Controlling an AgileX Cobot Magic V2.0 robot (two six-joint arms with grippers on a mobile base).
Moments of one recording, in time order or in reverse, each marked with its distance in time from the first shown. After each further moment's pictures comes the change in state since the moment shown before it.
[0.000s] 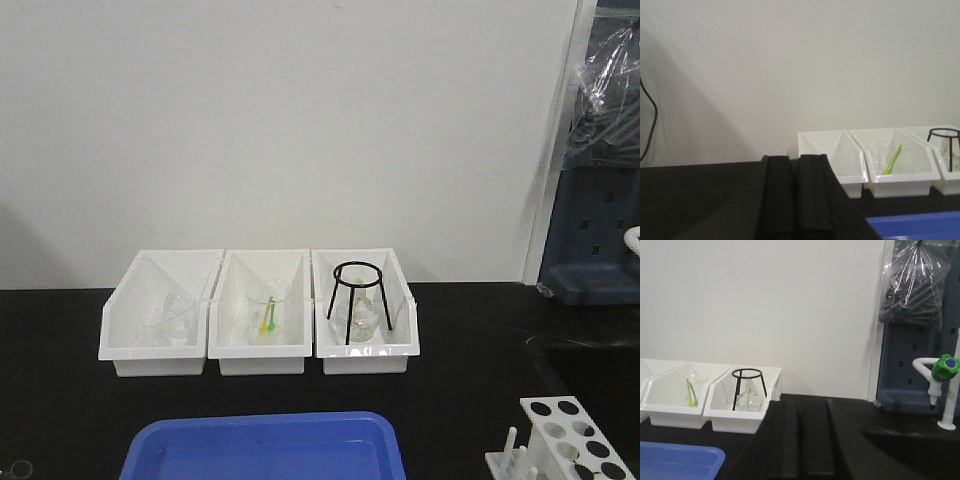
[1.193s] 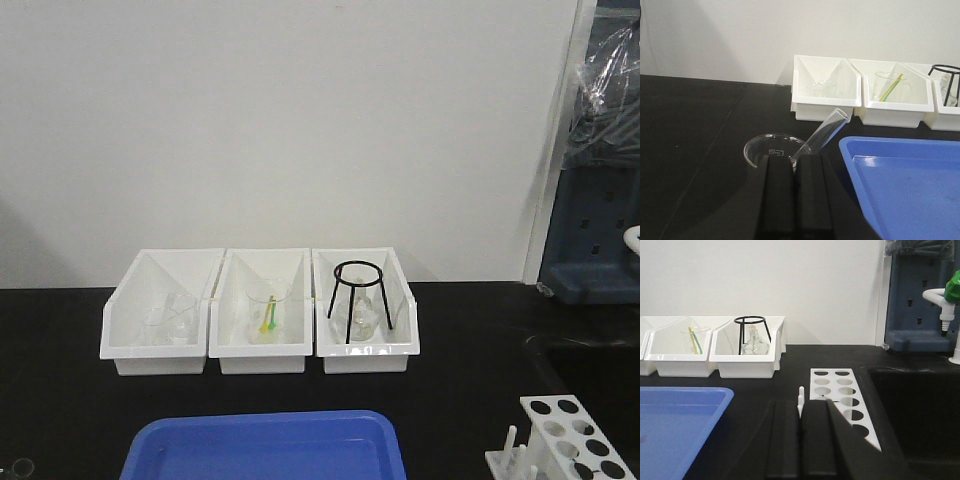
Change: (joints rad) left arm 0.000 -0.137 0.212 -0.111 0.111 -0.032; right arm 0.000 -0.198 0.239 0.067 0.065 0.005
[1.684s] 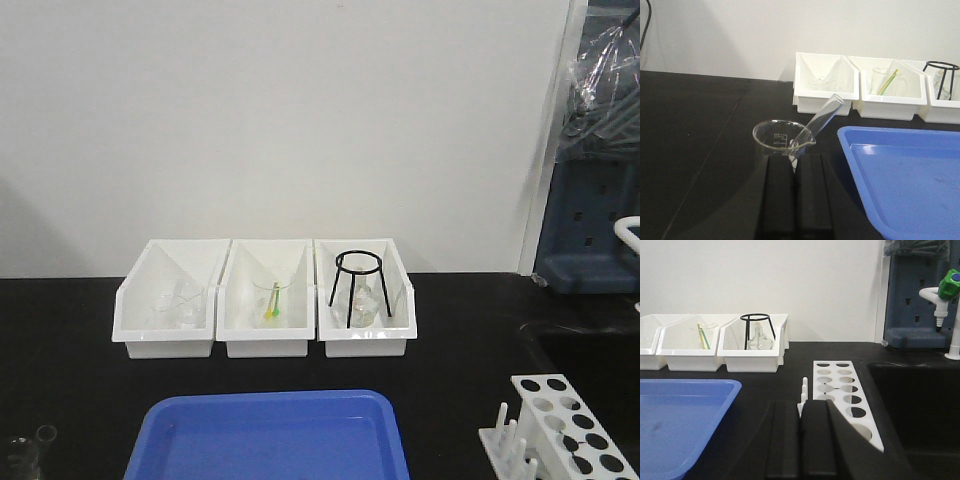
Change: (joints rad) left arm 0.000 0.000 0.000 0.000 0.000 0.000; right arm 0.000 0.000 0.000 0.000 0.000 0.000
